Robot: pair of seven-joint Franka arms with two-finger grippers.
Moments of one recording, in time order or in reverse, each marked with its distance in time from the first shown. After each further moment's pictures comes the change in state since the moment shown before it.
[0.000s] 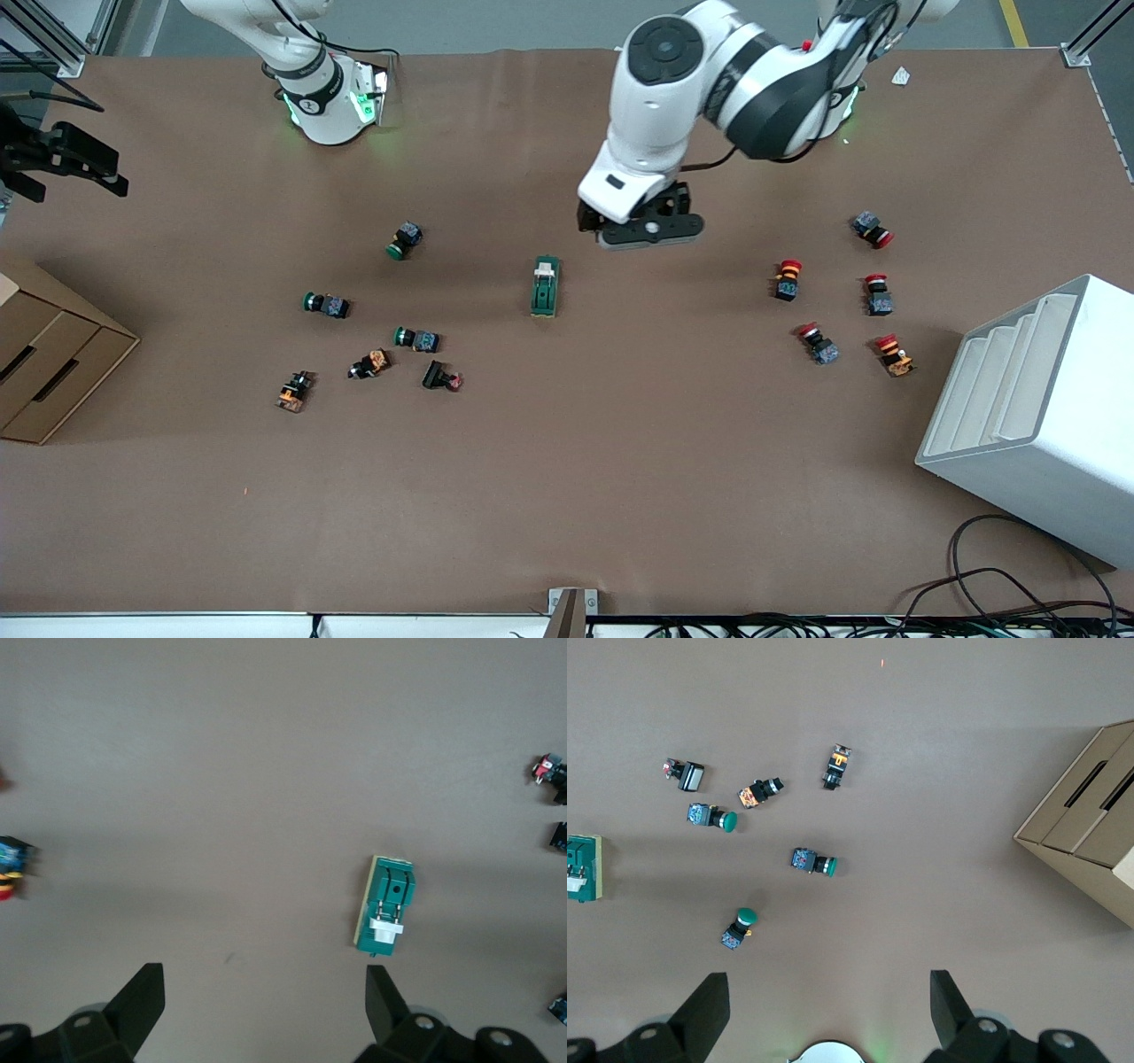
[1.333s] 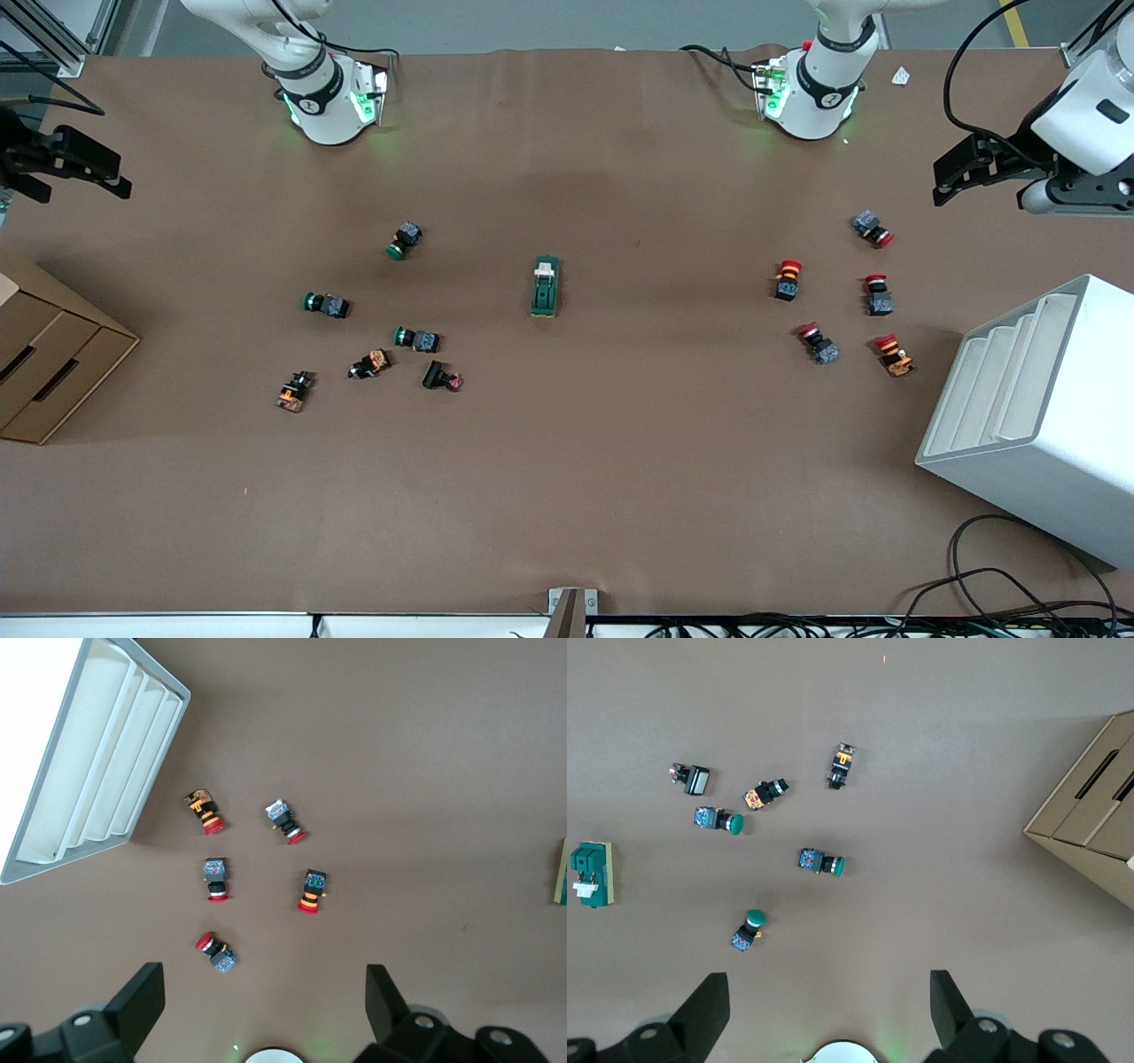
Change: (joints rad) left arm 0.379 -0.310 0.328 0.167 -0.115 -0.509 0.924; right arm -0.001 -0.001 -0.006 -0.006 0.022 0.004 0.026
